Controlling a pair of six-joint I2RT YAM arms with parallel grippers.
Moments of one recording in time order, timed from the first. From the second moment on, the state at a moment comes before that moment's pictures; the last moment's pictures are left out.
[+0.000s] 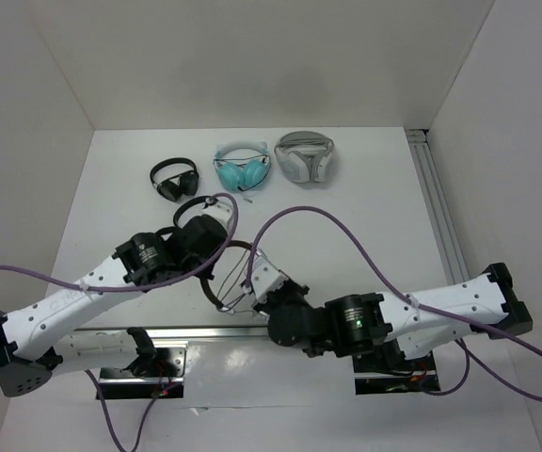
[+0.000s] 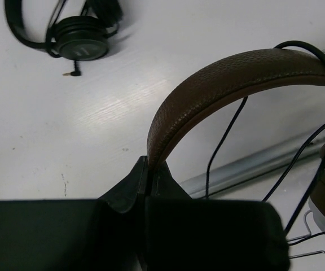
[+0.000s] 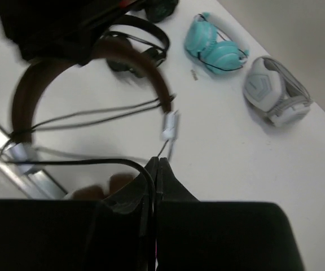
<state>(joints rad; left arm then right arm) -0.88 1.09 1.14 -1.01 -0.40 -0.40 1.70 1.20 1.08 -0.43 1.04 0.09</state>
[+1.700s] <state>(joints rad) -1.08 0.97 1.30 -0.95 -0.41 -0.32 1.05 0.87 0.70 -0.07 0.26 0.10</state>
